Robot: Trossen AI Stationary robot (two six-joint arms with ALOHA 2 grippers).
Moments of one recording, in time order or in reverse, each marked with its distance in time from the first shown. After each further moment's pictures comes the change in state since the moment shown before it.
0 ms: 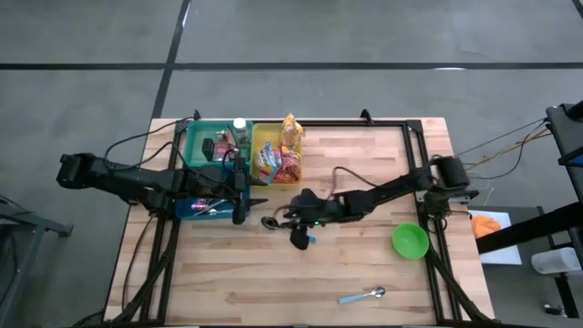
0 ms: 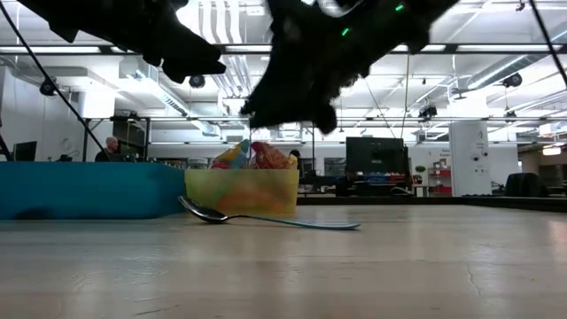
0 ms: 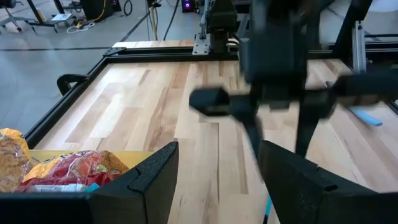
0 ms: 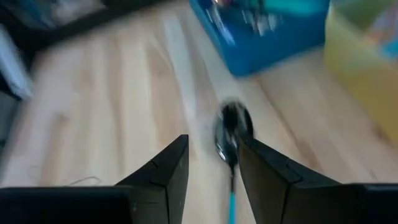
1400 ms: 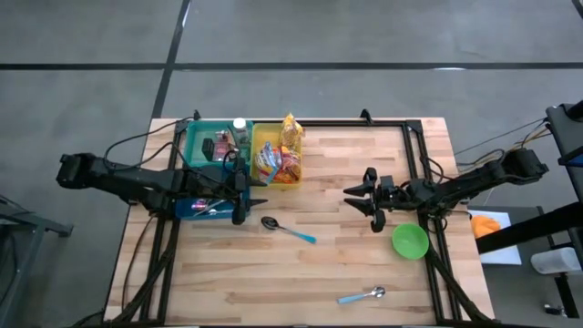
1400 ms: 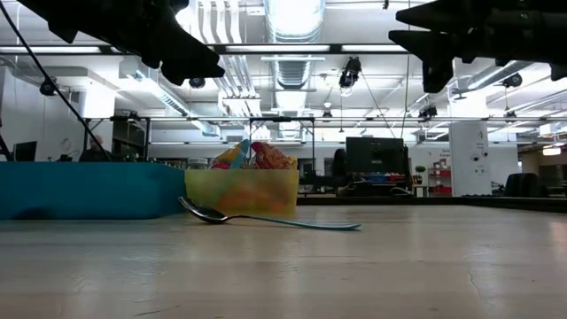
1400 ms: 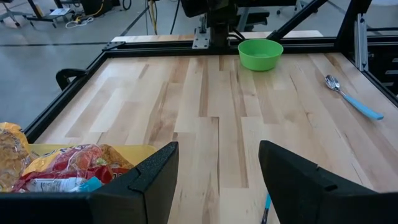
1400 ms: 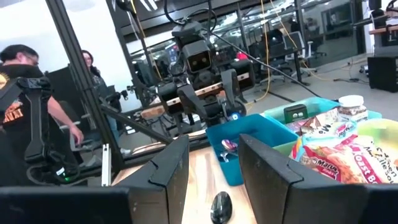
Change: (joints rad) left arm 0.001 0.000 0.000 -0.023 0.000 0.000; right arm 0.026 -0.857 -0.934 0.846 0.082 -0.207
